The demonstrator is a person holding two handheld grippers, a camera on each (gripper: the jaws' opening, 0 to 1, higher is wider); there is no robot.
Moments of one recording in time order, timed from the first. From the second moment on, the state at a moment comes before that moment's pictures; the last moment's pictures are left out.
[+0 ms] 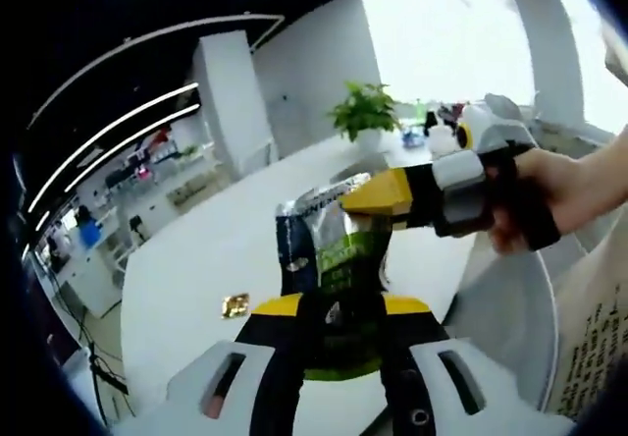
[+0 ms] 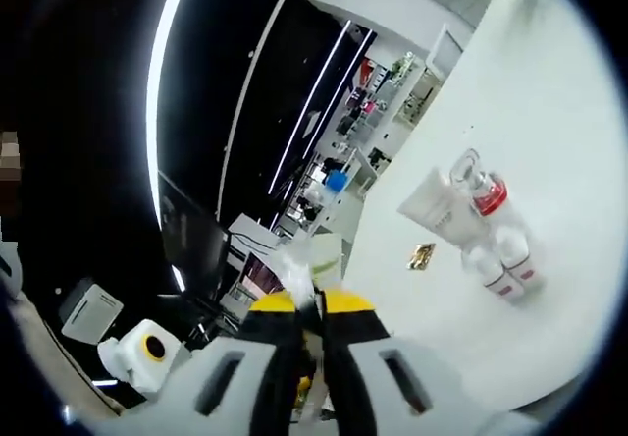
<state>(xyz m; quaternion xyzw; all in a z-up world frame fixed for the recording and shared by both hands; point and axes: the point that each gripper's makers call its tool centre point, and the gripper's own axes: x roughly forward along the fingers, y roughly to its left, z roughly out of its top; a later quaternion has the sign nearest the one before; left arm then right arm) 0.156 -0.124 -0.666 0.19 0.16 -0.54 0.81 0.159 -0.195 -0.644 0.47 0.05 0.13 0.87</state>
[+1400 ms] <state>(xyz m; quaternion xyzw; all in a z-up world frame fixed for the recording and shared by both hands) 0.095 -0.137 -0.595 -0.25 0.28 -0.71 0.60 0.143 -0.165 -0.558 0.37 0.01 0.39 0.84</state>
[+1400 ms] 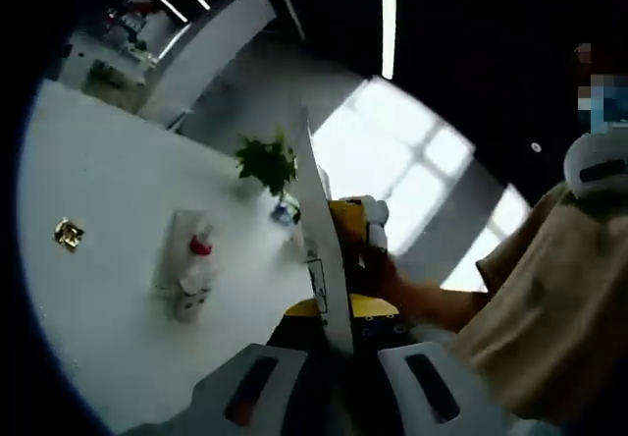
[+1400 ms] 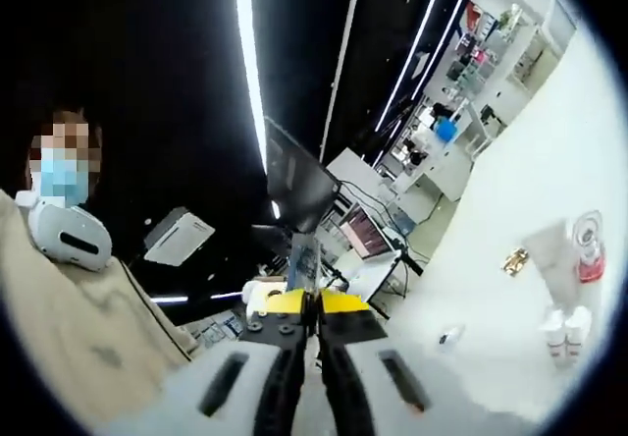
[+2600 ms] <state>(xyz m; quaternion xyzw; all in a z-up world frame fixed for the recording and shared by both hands) 0.126 -0.130 -0.648 -0.33 0.35 -0.64 0.60 0.161 -0.174 -0.630 0.54 0.08 0.27 0.79</state>
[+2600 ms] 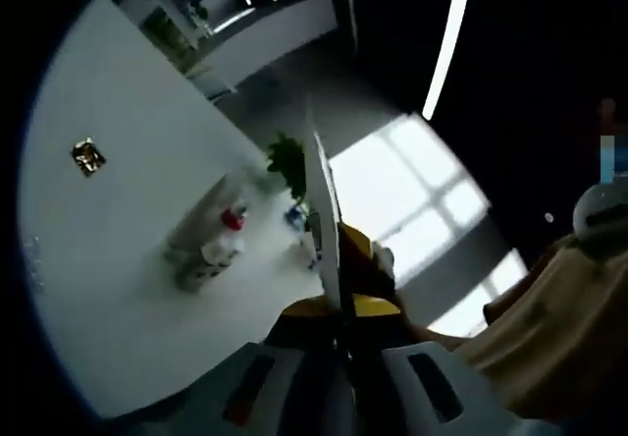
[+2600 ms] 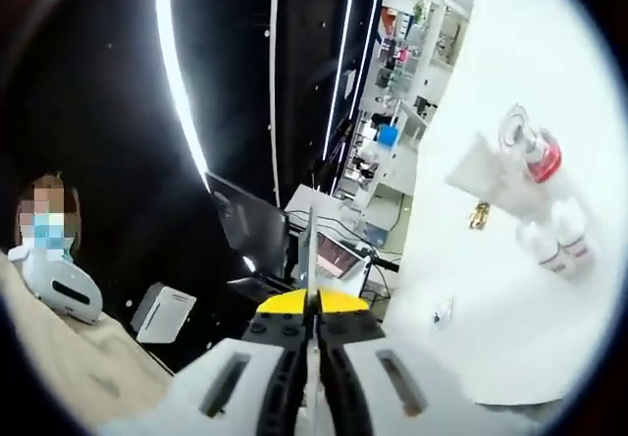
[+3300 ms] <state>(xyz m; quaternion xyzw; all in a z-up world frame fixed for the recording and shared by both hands) 0.160 -0.122 -0.688 -0.41 0.39 -0.54 0.62 0.179 -0.179 -0.693 0.35 0.13 0.21 0.90</state>
